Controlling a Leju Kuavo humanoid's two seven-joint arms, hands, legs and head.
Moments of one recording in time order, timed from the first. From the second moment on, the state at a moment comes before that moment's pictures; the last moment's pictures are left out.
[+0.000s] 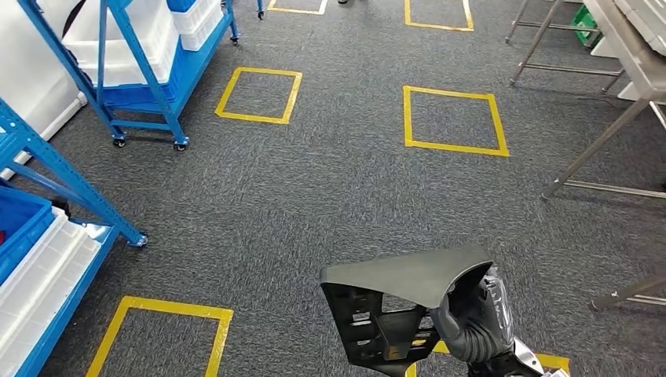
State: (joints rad) left arm -0.09 -0.18 1.02 -0.19 -1.31 0.22 -0.08; right arm 0.27 0.00 0.04 -2.11 0.20 0.19 -0.61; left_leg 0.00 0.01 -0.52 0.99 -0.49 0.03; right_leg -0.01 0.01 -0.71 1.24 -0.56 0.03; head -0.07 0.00
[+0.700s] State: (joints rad) left arm -0.10 -0.19 1.04 -0.19 -1.28 0.19 -0.11; right arm 0.22 0.01 0.04 -2.12 0.23 0.21 -0.57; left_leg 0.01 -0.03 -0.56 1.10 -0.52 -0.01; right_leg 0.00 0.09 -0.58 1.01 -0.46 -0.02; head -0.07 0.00
